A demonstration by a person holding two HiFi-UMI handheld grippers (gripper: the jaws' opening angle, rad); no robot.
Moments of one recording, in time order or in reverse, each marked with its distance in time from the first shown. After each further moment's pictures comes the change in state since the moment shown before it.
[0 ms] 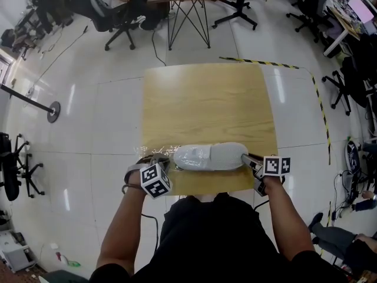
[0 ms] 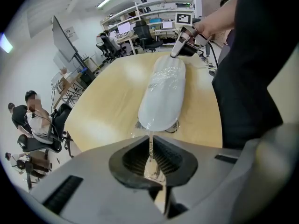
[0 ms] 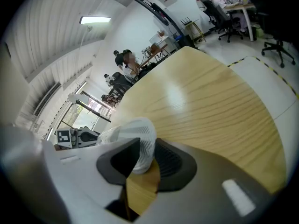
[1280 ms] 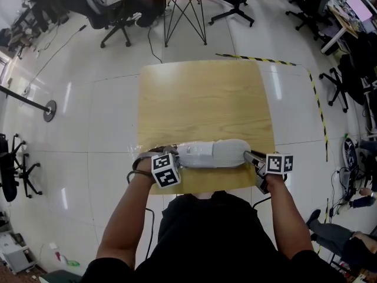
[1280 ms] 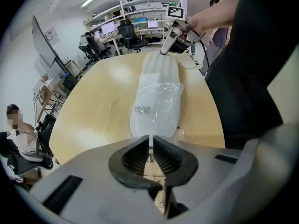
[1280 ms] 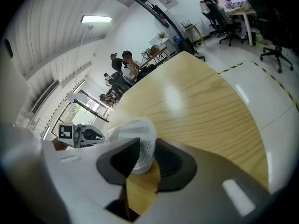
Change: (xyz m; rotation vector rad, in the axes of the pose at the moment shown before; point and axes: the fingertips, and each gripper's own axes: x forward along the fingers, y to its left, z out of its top) left arm 0.033 -0.010 0.039 0.131 0.005 -0.134; right arm -0.014 -0.012 0.006 -0.022 -0.015 -0.032
